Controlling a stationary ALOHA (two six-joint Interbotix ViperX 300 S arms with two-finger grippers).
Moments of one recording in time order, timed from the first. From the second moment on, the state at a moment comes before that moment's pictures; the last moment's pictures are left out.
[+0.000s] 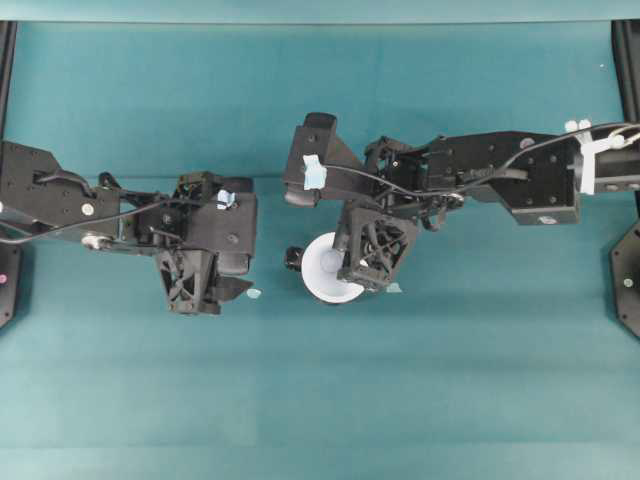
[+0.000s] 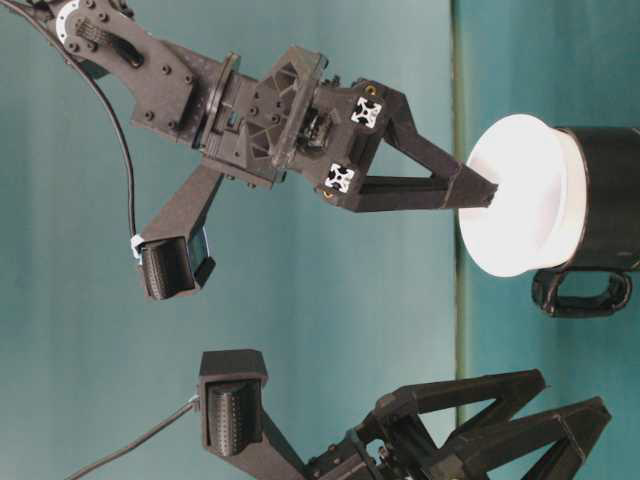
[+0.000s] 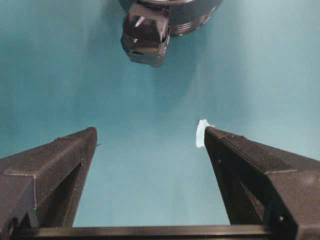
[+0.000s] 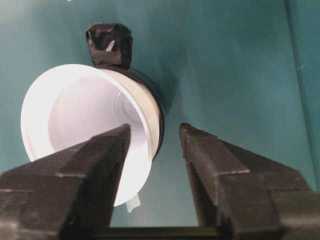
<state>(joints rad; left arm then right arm) 0.06 -0.05 0.77 0.02 0.16 0.12 -0.11 0.09 0.35 0.03 0.70 0.11</state>
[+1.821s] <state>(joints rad) 0.06 -0.09 0.78 0.02 0.15 0.12 -0.06 -0.26 0.60 0.02 0.53 -0.04</state>
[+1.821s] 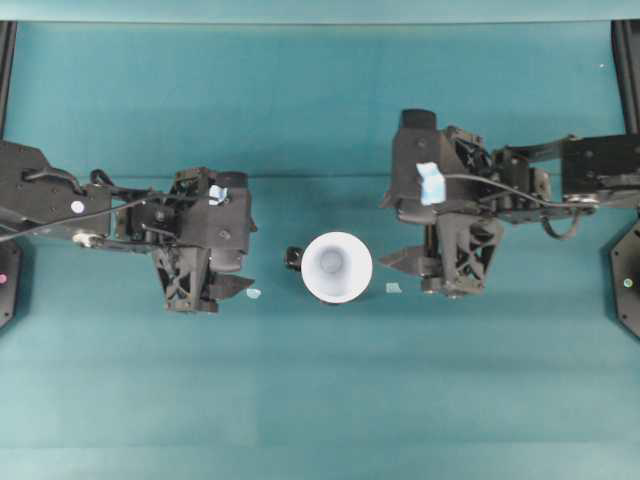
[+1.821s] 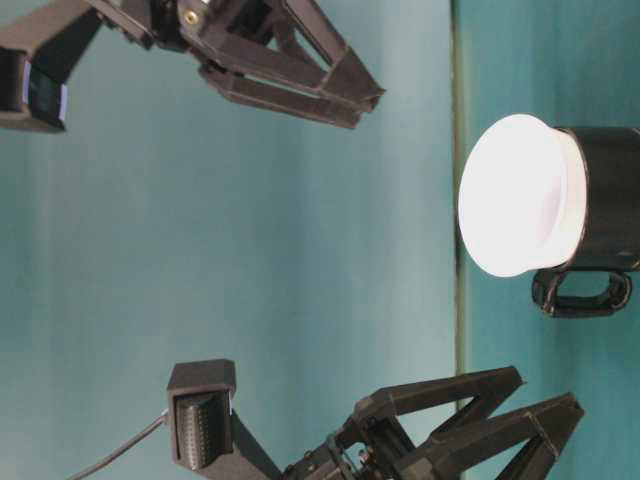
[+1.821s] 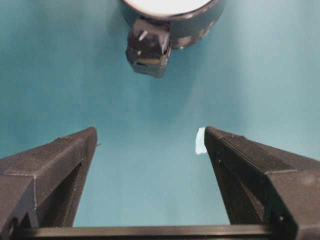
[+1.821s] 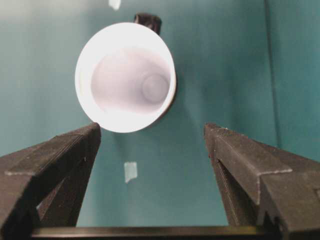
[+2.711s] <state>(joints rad) 0.06 -0.13 0.81 0.02 0.08 0.12 -0.06 -0.38 0.71 0.02 0.50 -0.04</state>
